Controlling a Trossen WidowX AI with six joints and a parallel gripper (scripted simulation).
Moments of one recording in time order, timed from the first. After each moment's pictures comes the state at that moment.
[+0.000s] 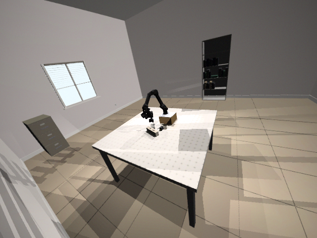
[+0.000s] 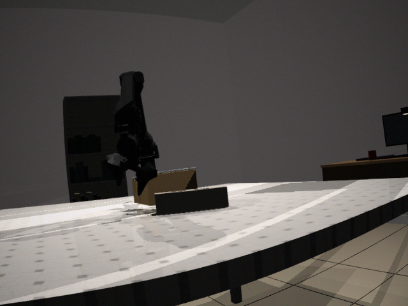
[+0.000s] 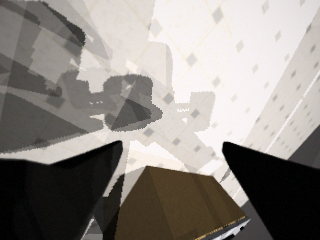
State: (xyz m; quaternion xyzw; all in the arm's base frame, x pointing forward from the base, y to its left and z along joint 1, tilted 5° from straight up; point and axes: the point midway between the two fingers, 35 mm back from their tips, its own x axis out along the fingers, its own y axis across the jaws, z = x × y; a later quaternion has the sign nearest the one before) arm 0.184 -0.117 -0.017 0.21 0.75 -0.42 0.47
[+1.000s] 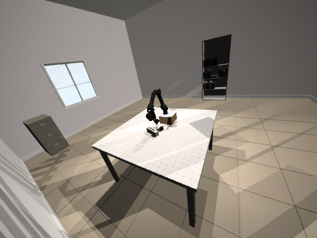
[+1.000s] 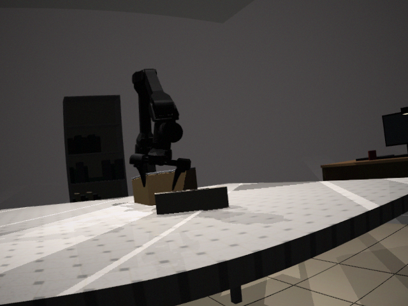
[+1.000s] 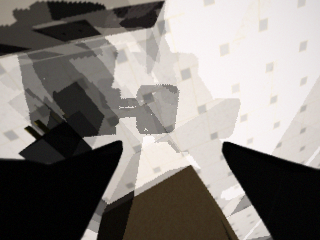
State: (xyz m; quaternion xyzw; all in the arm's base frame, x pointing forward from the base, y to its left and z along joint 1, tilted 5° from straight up) arm 0.237 -0.027 -0.022 0.08 0.76 -0.23 0.60
